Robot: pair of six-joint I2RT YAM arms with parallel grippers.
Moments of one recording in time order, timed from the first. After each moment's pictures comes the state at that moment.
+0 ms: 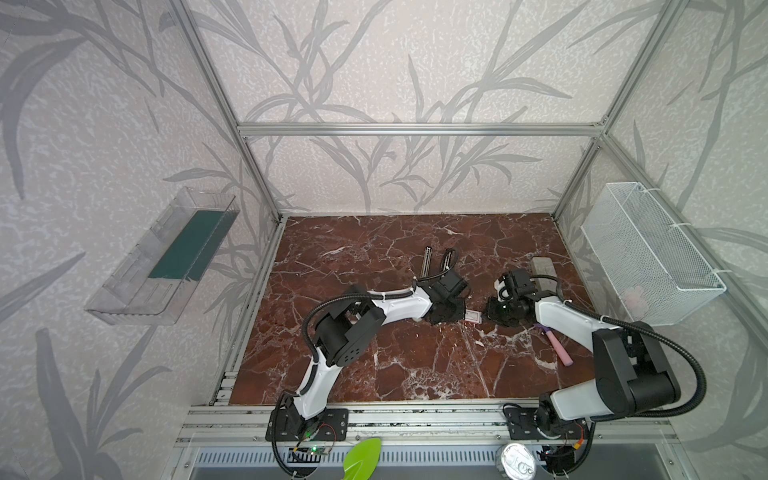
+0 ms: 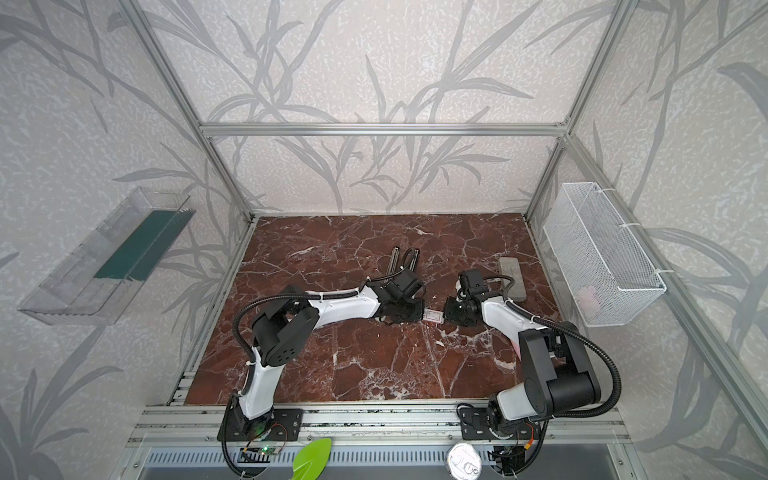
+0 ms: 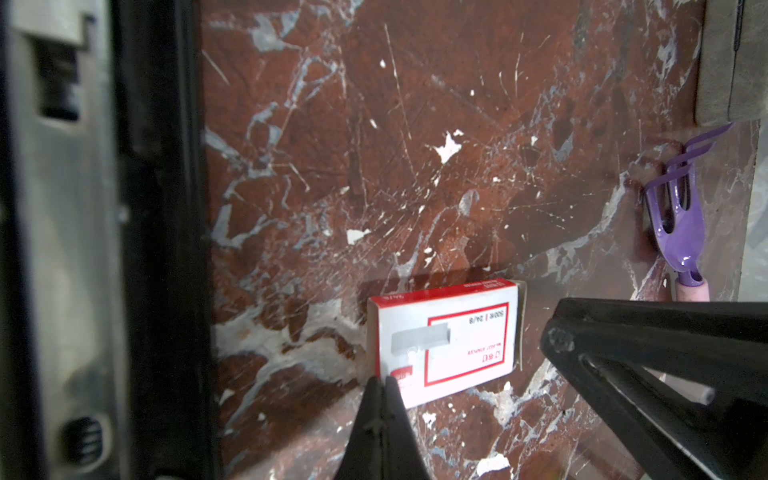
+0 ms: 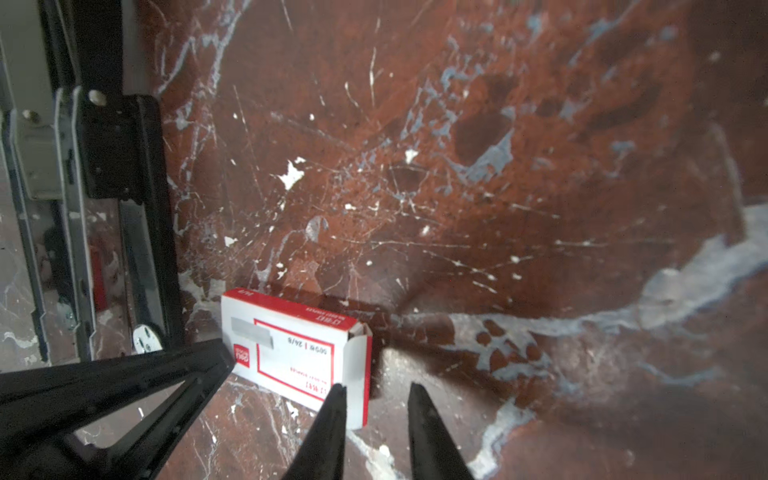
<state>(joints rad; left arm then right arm) -0.90 2.10 1.43 -0.34 0.12 -0.82 0.22 1.47 0.72 -0.40 -0.26 0.50</state>
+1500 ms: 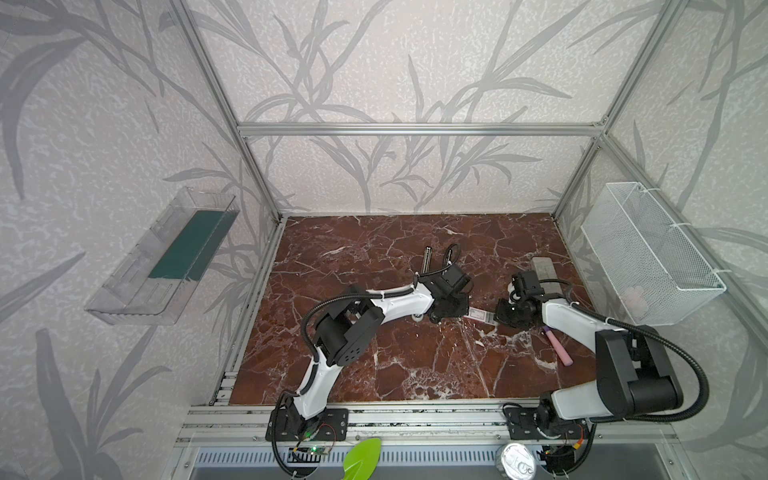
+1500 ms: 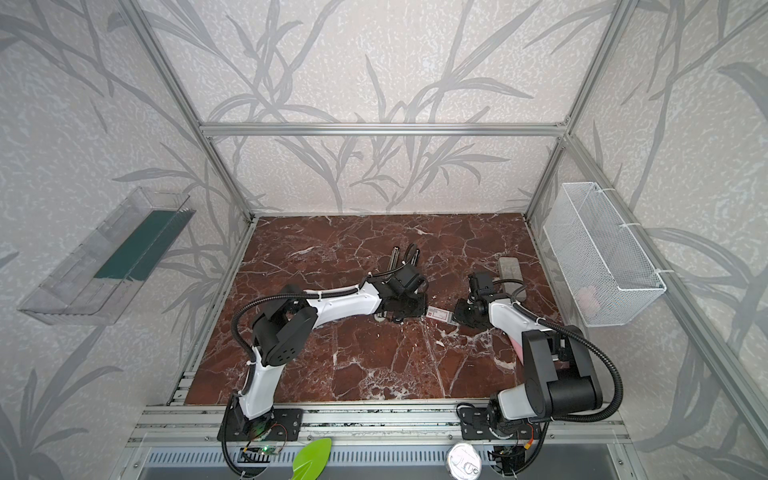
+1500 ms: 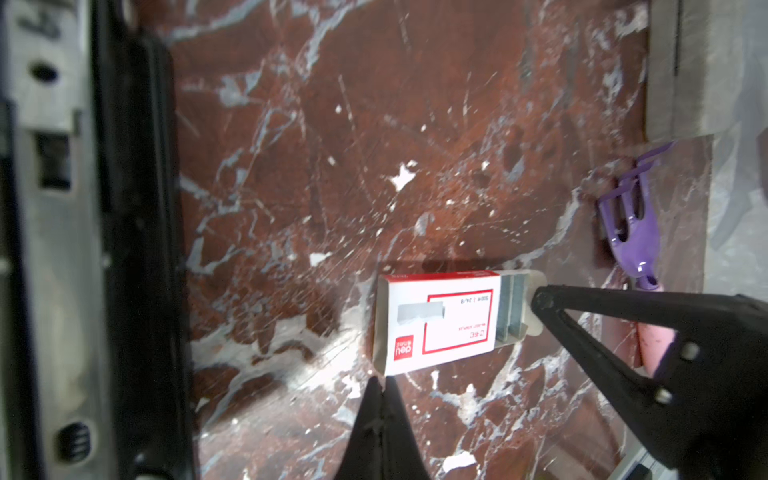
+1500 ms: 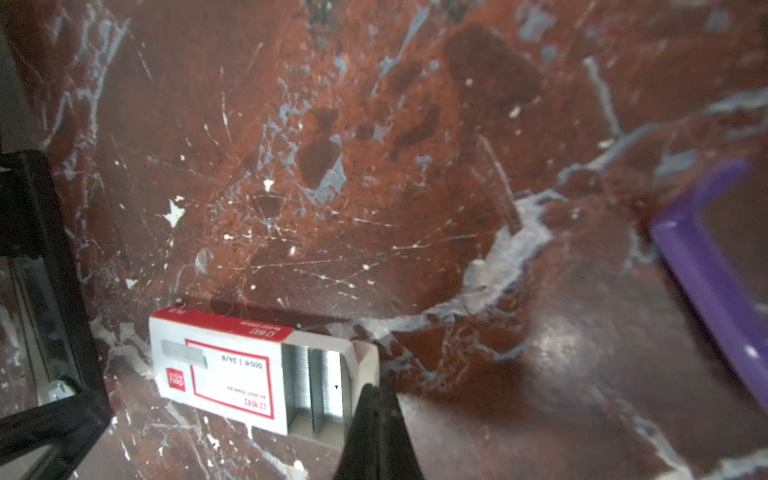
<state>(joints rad) -0.90 2.11 1.52 -0.37 0.14 -0.81 0.12 1.44 0.68 -0.43 -0.17 0.50</state>
